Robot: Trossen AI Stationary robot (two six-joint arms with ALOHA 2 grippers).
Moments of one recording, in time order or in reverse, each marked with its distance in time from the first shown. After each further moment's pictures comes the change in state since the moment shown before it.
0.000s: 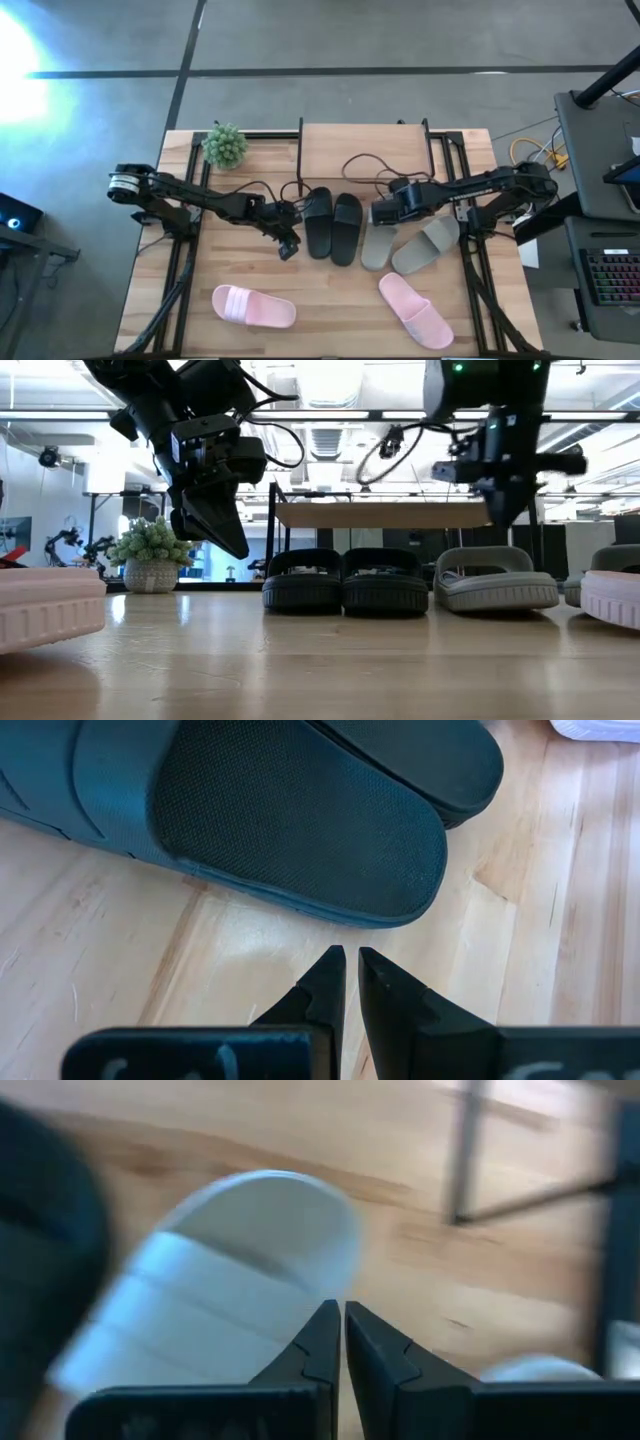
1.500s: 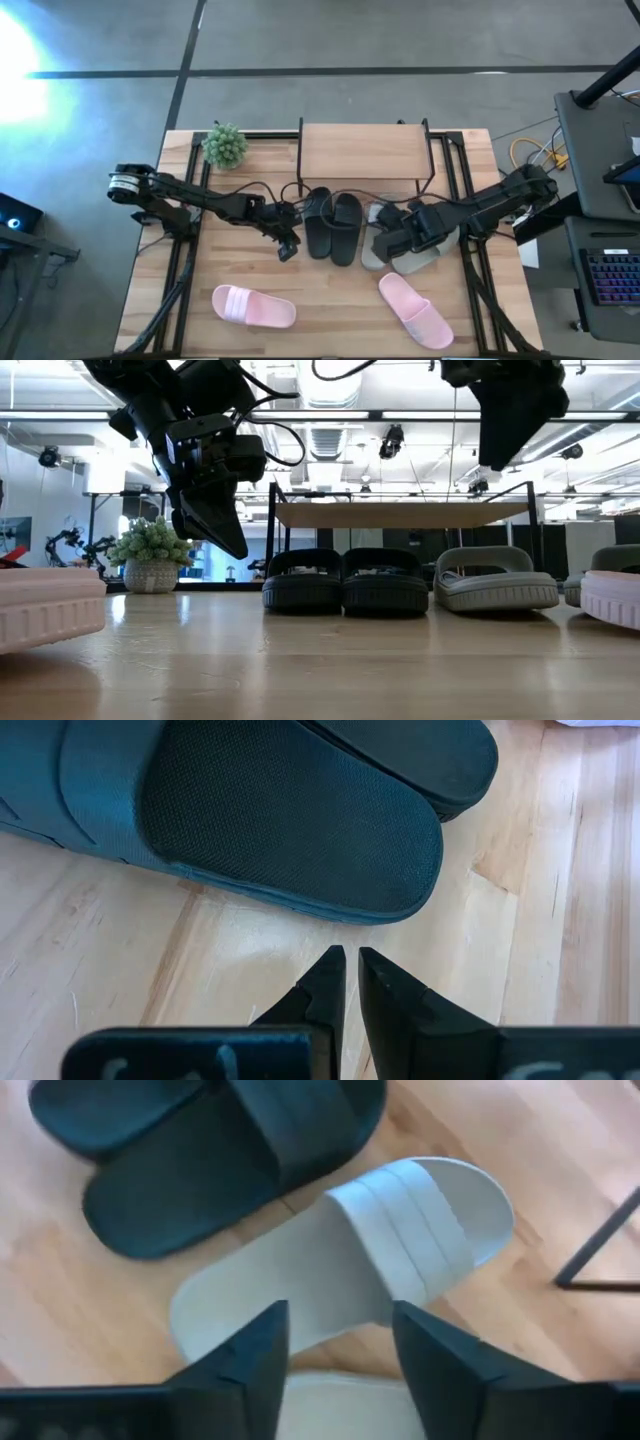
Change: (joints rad) left arm -0.005 0.000 0.000 -0.001 -0.003 0.038; right arm 0.296 0.015 0.248 -0.051 -0.024 -0.354
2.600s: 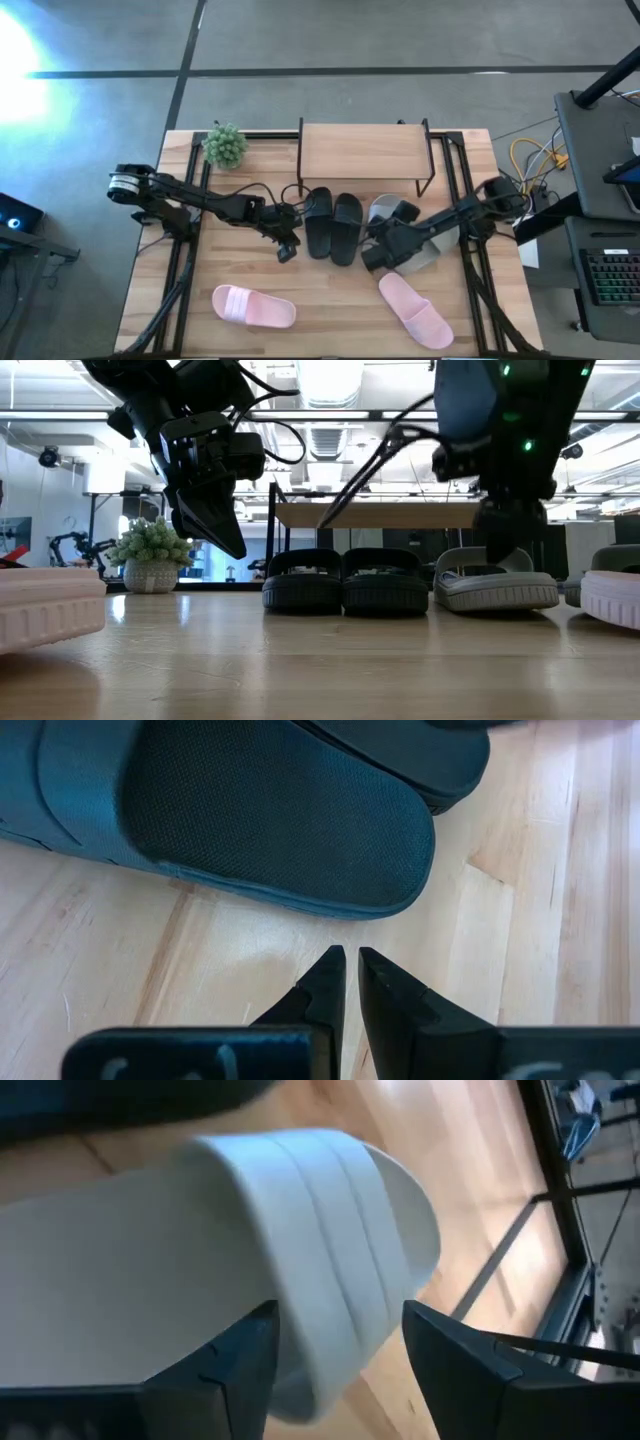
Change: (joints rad) left arm -0.013 0.000 0.000 -0.001 -0.001 0.018; right arm -0.023 0.279 -0.165 0.038 0.236 -0.115
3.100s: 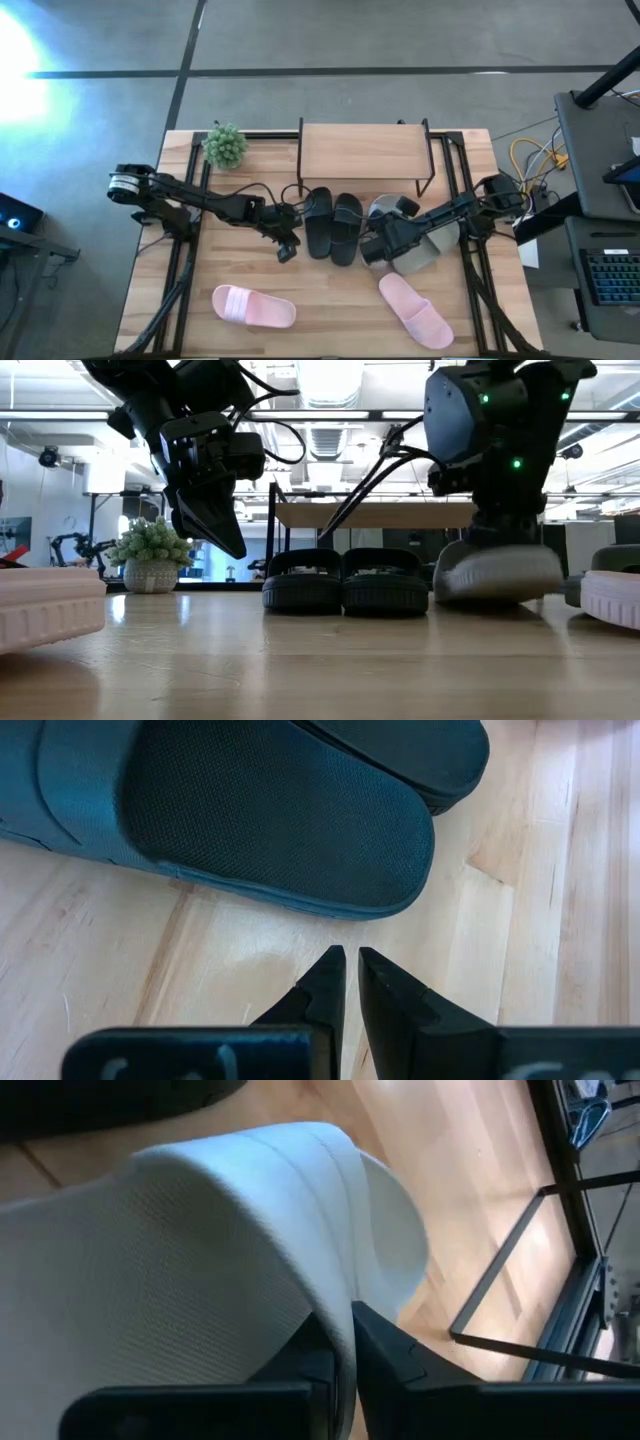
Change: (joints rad) left arm 0.000 0.000 0.000 0.000 0.000 -0.001; right arm -0.048 -0.004 -0.041 0.064 -0.013 -0.030
